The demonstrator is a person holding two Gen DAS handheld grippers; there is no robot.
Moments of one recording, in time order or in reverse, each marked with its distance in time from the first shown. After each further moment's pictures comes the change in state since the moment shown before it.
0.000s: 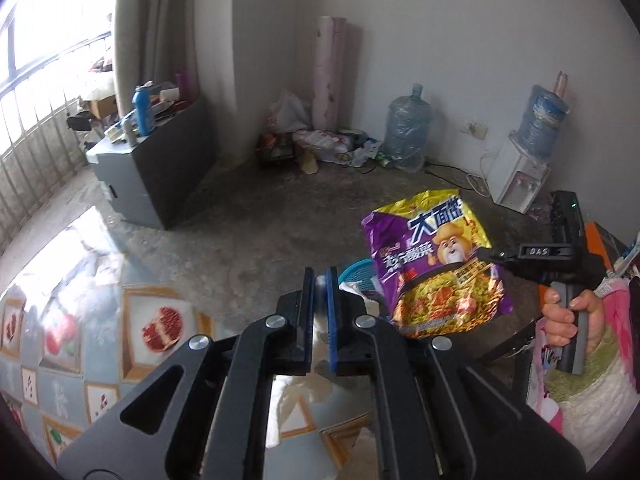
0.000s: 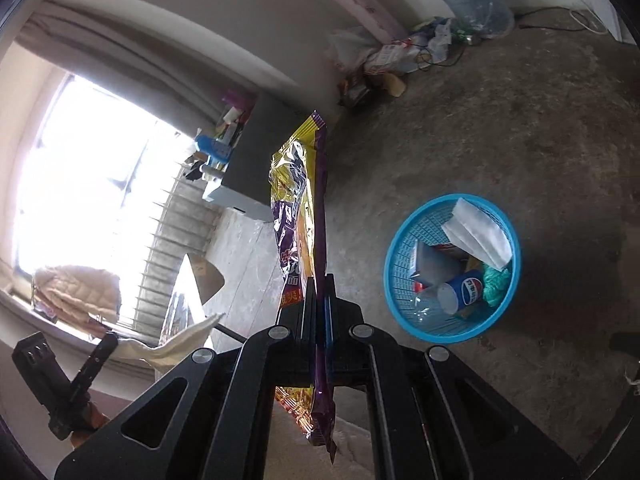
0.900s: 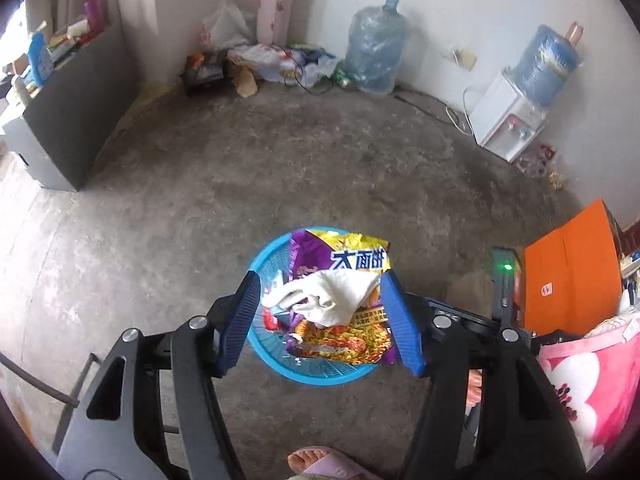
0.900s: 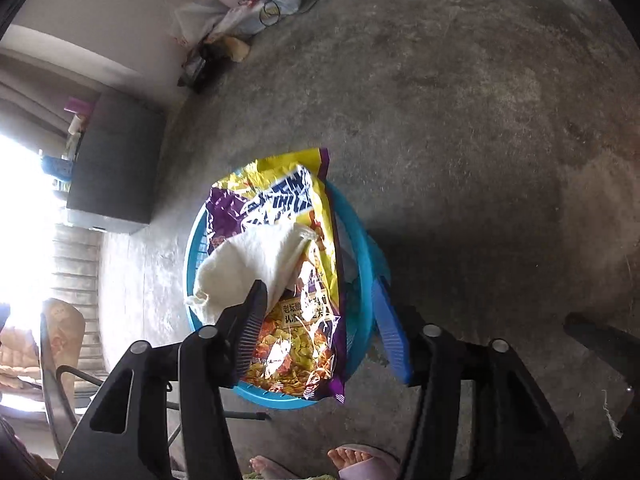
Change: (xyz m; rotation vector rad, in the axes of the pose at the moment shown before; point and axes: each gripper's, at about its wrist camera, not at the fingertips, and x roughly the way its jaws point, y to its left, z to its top) left arm 0.249 -0.081 0.025 -0.005 0.278 -0.112; right arm 0.129 -0.177 0.008 0.172 0.060 -0.400
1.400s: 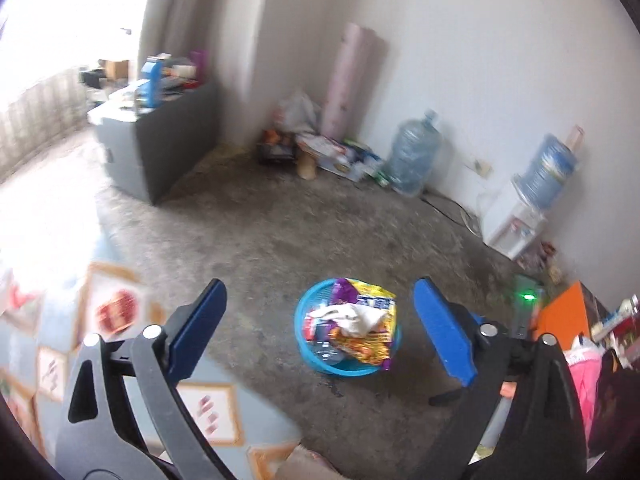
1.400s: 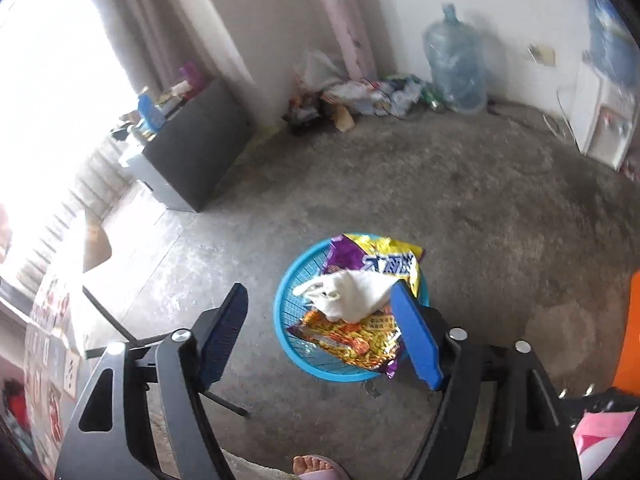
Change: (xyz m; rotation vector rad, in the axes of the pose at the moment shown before) left arm -0.240 0.046 -0.095 -0.226 -0.340 0.128; right arm -0.163 0.144 -0.072 -0.494 -0.281 0.011
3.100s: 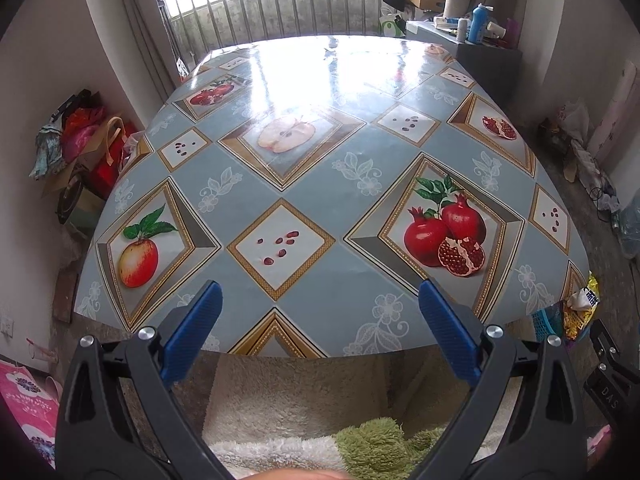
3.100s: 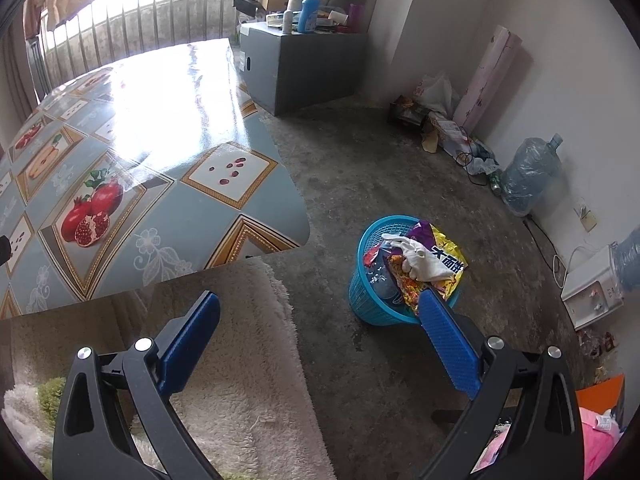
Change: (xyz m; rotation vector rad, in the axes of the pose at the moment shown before) left arm -0.149 0.125 -0.211 -0.536 0.178 0.810; right arm -0.091 0.219 -0.135 -0.632 0.125 -0.099
